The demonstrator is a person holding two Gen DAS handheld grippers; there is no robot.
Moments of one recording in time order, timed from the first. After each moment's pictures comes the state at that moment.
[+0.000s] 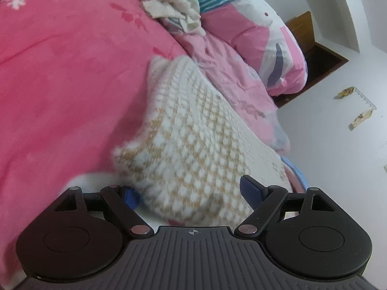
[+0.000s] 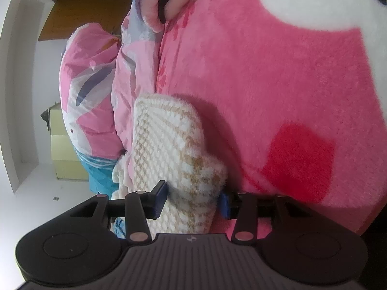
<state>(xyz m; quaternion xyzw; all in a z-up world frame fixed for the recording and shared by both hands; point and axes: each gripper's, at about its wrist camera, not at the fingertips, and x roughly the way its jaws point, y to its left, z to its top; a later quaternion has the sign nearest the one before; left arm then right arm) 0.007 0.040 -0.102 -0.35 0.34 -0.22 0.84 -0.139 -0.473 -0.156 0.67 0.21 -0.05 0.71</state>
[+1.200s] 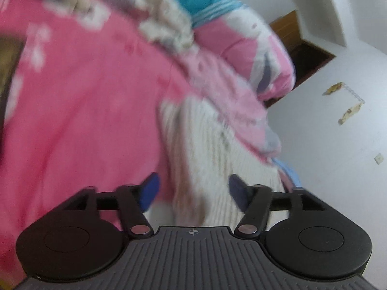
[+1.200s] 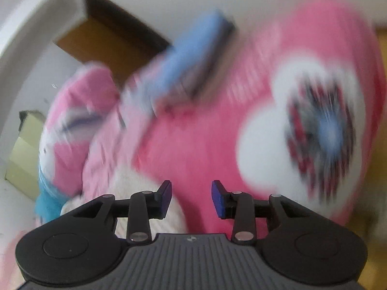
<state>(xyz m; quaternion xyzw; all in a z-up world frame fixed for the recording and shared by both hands) 0.001 0.125 -0.061 -0.33 0.31 -0.25 0.86 -0.196 -0.481 -0.062 0.46 0.12 -0.22 0.85</state>
